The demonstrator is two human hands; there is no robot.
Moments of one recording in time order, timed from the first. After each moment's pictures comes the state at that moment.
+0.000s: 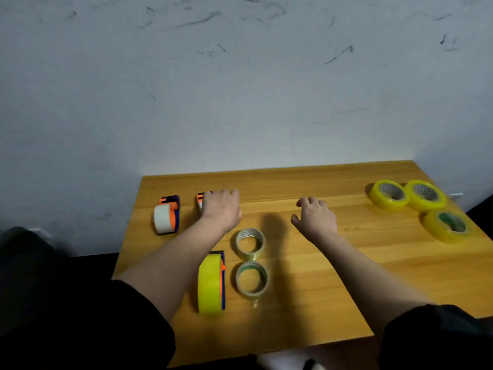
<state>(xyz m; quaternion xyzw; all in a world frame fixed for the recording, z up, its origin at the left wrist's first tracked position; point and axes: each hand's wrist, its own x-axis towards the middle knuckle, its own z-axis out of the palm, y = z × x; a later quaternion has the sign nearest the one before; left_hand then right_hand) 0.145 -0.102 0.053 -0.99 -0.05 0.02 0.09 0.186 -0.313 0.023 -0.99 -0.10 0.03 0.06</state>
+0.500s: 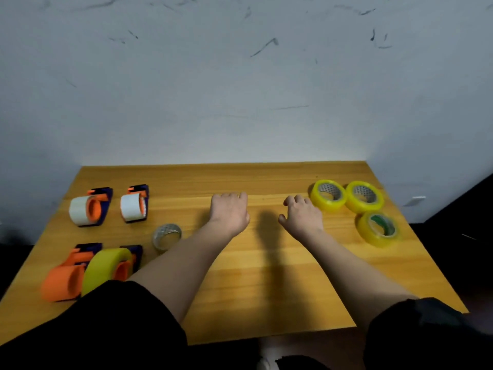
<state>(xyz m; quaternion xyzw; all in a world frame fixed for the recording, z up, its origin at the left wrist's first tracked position) 0.203 -0.344 0.046 -1.00 -0.04 0.02 0.07 0.250 -0.511 0.026 -0.99 -0.14 0.05 0.03</state>
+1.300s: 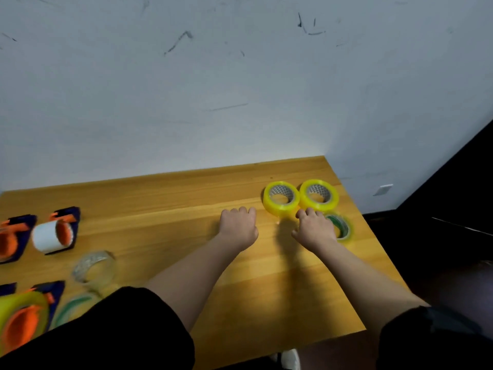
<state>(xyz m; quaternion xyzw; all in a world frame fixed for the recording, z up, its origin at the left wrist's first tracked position) 0.291 -0.508 0.011 -0.99 0.05 0.07 0.05 0.327 -0.690 -0.006 -0.99 -0.08 0.13 -0.02</state>
